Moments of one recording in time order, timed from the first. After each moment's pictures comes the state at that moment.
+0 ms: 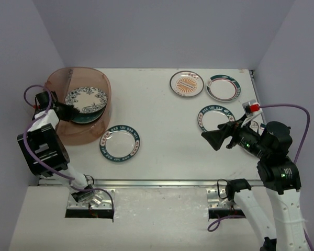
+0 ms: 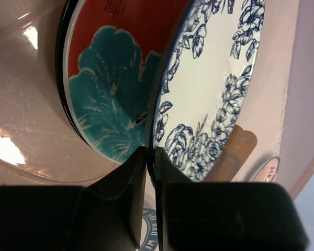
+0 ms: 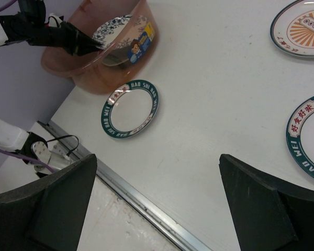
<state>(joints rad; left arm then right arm) 0.51 1.61 1.04 -0.30 0.27 -0.87 0.13 0.54 0.95 -0.65 -0.56 0.29</state>
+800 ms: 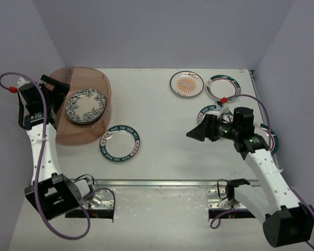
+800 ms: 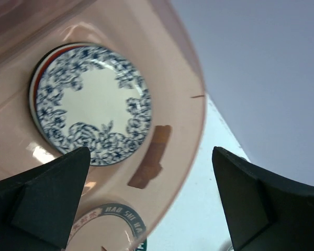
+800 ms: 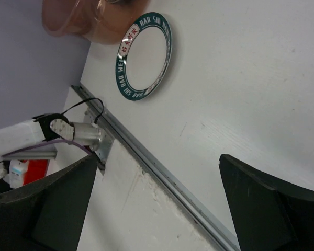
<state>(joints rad) 0.48 1.15 1.09 -0.39 0.14 -0.75 0.14 0.88 0.67 -0.33 -0.77 0.43</state>
